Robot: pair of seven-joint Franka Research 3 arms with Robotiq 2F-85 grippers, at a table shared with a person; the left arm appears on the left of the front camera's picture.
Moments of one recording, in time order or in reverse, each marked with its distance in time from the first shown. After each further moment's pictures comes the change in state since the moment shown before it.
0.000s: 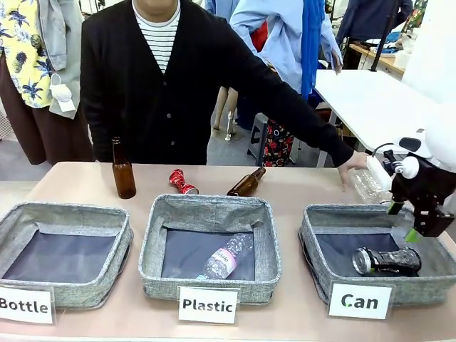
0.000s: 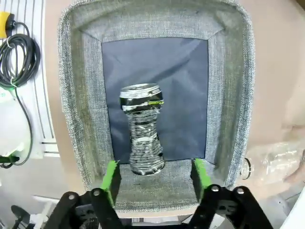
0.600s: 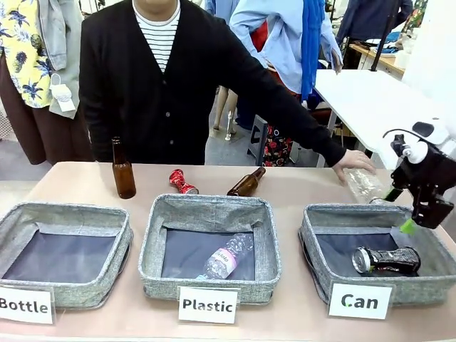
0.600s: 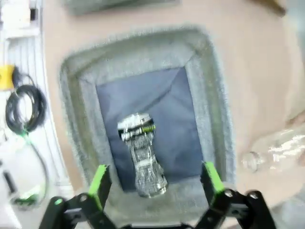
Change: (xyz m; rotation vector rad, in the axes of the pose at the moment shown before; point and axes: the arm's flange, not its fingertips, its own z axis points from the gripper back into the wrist) left arm 0.000 0.000 0.000 0.000 0.000 0.000; right arm -0.016 -0.010 0.016 0.011 -0.257 -0.206
